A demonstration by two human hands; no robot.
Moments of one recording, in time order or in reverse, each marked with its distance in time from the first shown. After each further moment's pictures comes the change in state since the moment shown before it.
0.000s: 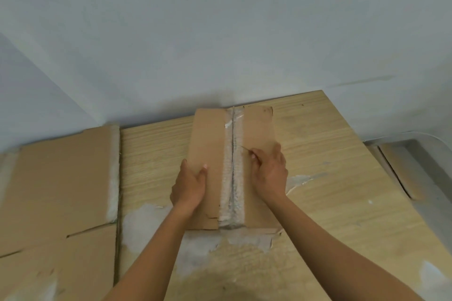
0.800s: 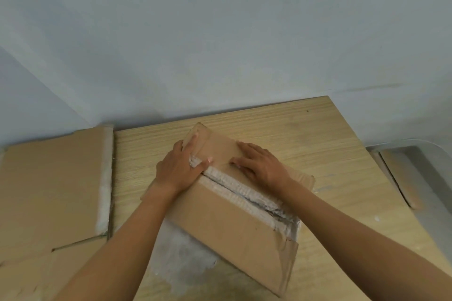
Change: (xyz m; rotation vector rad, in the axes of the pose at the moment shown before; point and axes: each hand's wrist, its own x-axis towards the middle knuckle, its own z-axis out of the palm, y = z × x) left_hand 0.078 0.006 -0.027 0.403 -0.027 0.387; right_hand 0.061 0.004 -0.002 -0.285 -0.210 -0.782
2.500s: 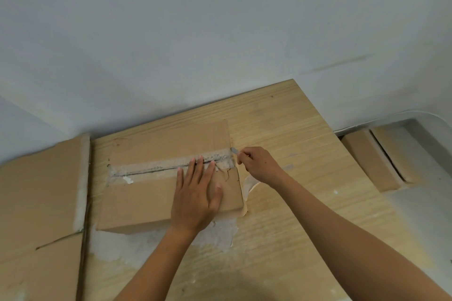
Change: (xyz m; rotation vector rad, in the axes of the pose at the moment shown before) left_hand -0.098 0.126 0.083 0.103 0.179 0.250; right_hand -0.080 0.050 -0.043 0.748 -0.095 0.562
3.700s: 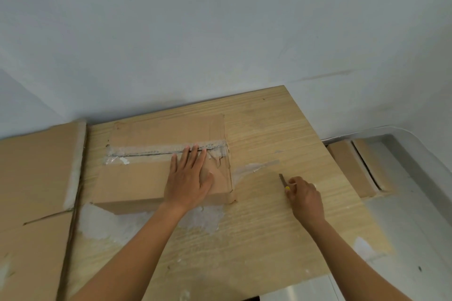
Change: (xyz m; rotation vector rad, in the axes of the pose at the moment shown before) left_hand -0.004 0.000 -0.003 0.089 -0.098 -0.014; right_hand -0.106 0.127 -0.020 -0.498 0.381 0.226
